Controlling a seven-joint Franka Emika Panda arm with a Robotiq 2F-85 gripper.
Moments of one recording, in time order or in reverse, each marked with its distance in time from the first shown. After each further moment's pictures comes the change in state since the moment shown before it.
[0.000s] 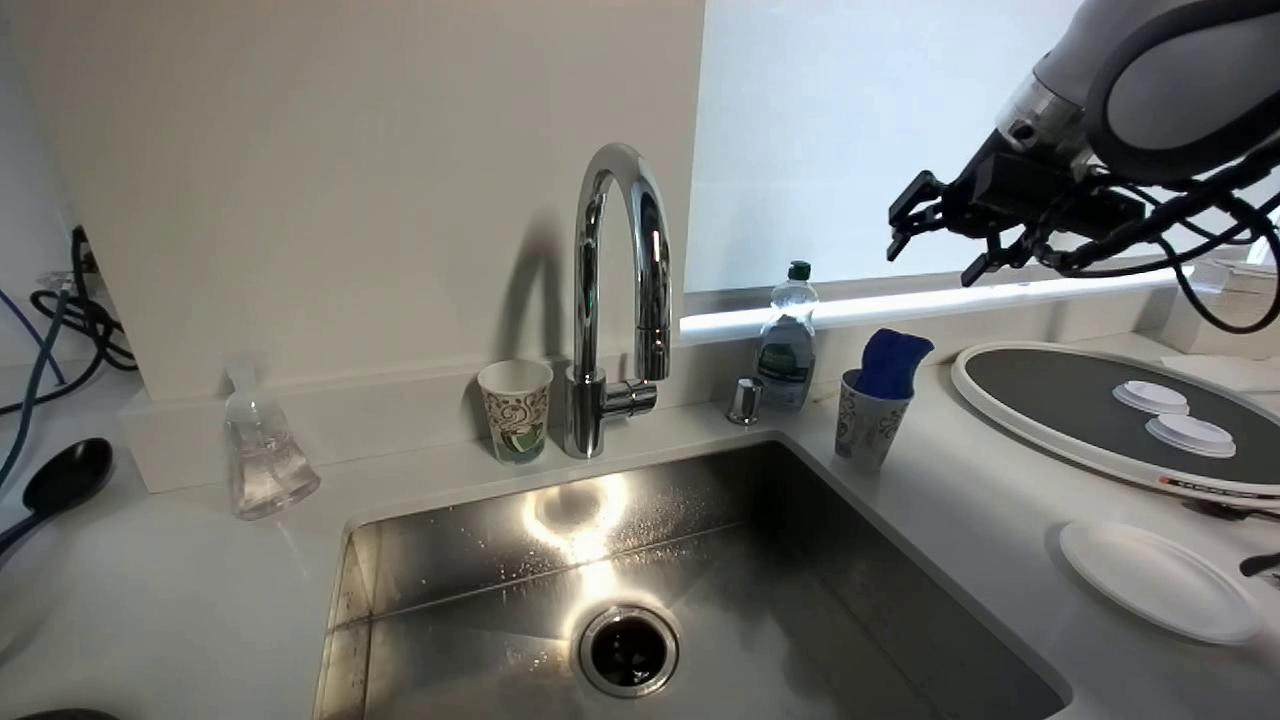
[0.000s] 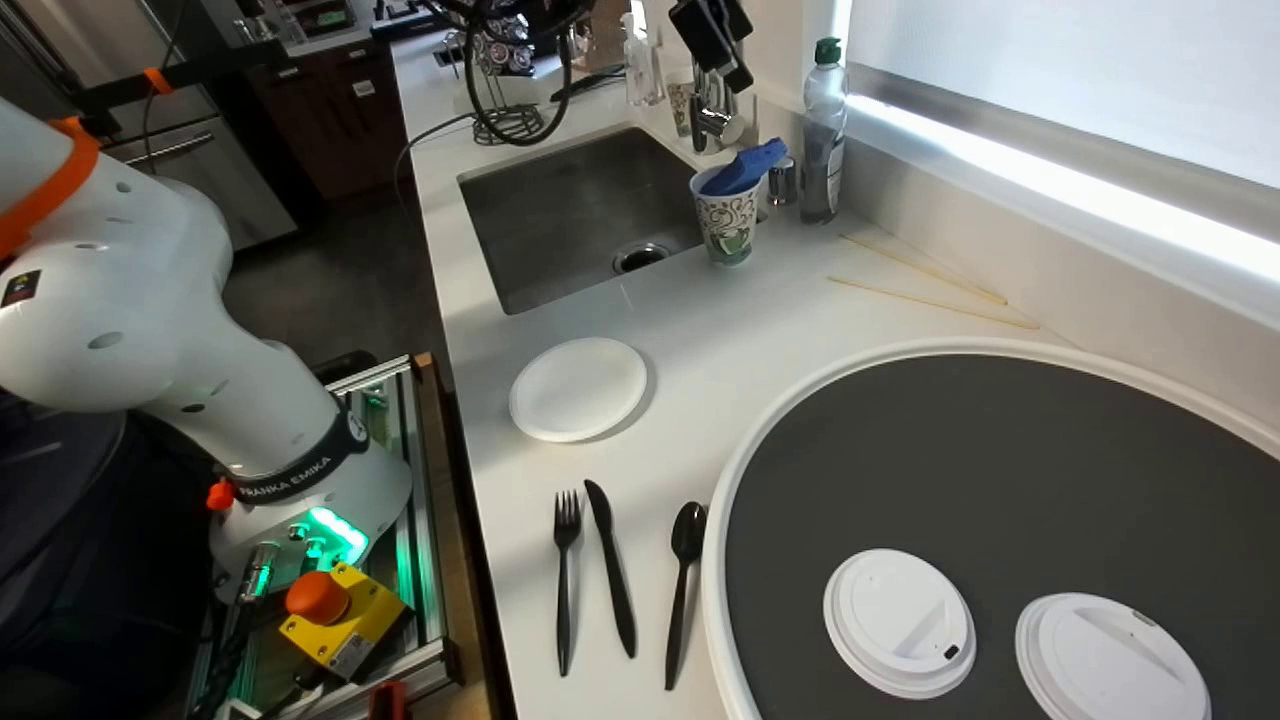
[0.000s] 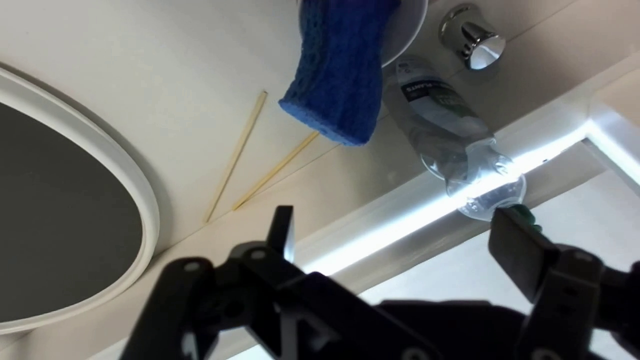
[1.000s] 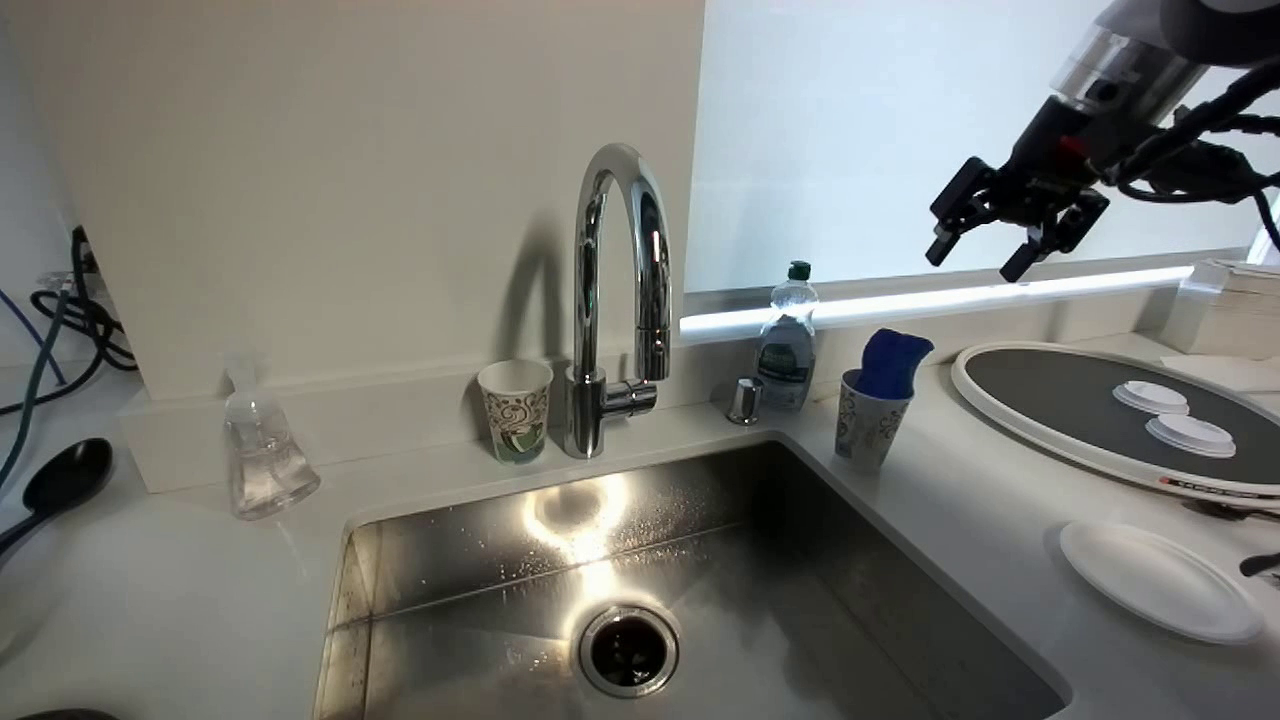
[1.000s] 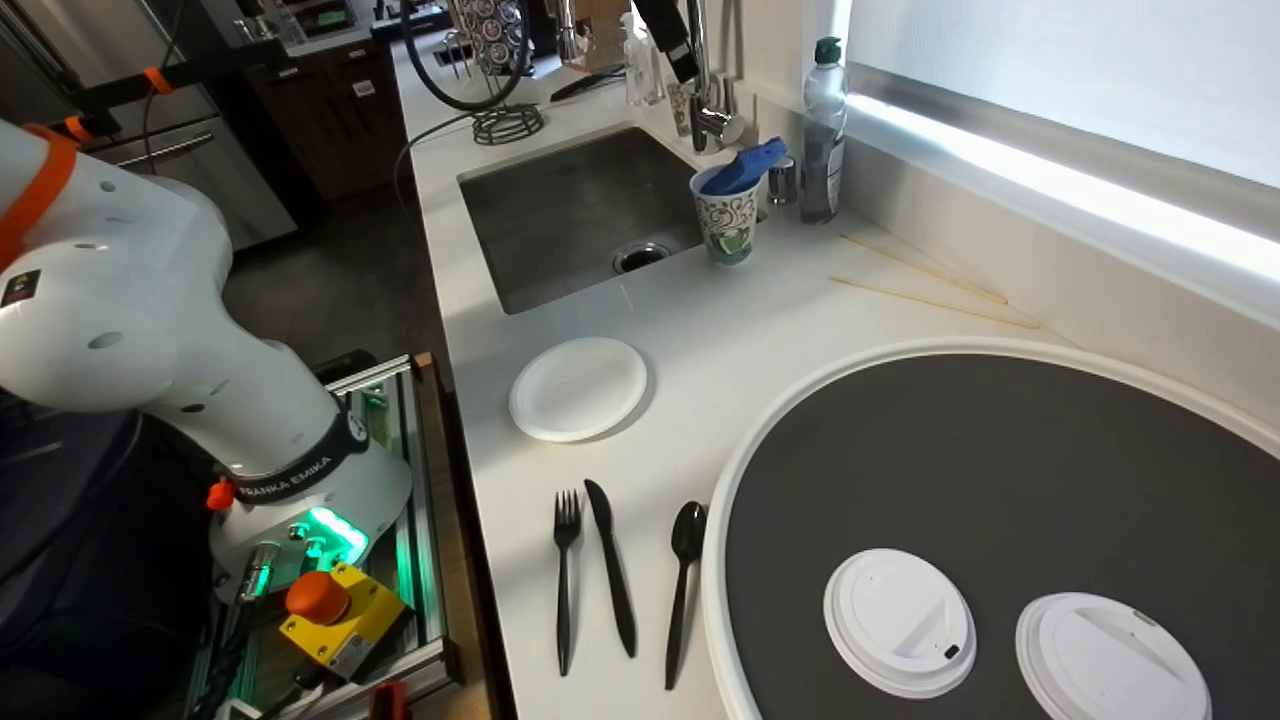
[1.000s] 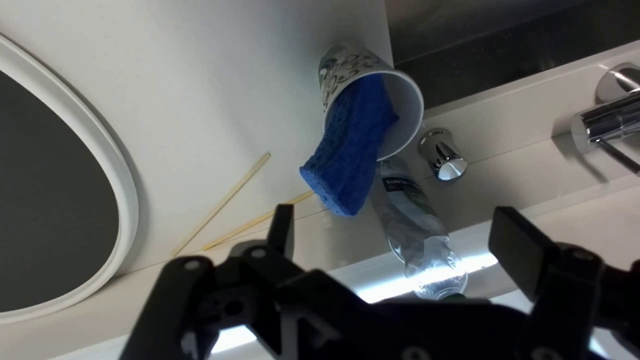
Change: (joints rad) arm 0.000 -0.132 -0.002 0.002 0.211 -0.290 -0.433
